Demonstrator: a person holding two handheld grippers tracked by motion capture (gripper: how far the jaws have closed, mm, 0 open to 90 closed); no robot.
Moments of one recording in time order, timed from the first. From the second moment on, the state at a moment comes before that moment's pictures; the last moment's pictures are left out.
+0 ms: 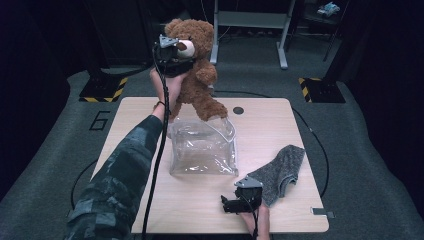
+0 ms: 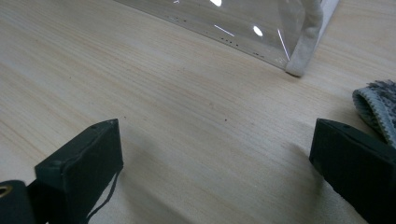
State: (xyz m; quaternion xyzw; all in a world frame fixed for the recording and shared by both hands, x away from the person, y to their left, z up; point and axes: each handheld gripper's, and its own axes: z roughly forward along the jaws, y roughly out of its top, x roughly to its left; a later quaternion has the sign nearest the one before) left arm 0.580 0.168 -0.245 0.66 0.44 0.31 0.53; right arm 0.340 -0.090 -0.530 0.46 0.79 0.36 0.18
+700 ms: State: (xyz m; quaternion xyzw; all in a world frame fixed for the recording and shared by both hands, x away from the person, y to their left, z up) left arm 0.563 0.165 -0.285 0.68 0.43 0.28 0.52; right arm 0.340 -0.090 -0.530 0.46 0.79 0.35 0.18
